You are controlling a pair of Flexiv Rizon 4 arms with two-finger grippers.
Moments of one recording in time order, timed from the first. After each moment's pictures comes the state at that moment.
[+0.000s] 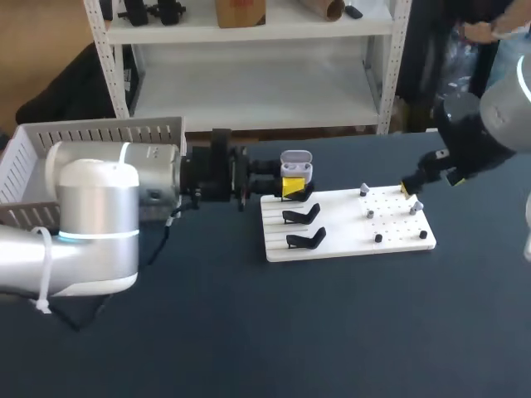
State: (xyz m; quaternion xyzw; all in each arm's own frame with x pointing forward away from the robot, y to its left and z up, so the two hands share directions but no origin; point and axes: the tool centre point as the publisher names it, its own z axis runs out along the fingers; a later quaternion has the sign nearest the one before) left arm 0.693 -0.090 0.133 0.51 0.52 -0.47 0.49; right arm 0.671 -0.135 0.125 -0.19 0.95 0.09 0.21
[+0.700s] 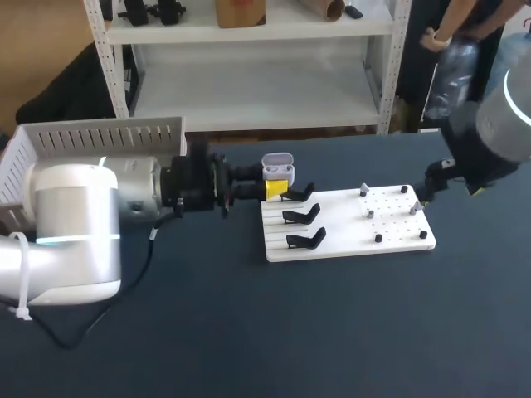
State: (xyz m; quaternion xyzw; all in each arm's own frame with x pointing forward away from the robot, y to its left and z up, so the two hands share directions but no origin) left arm 0.683 -0.068 0.135 0.47 0.54 -0.48 0.50; right arm 0.672 -0.168 0.101 -0.14 0.97 0.03 0.20
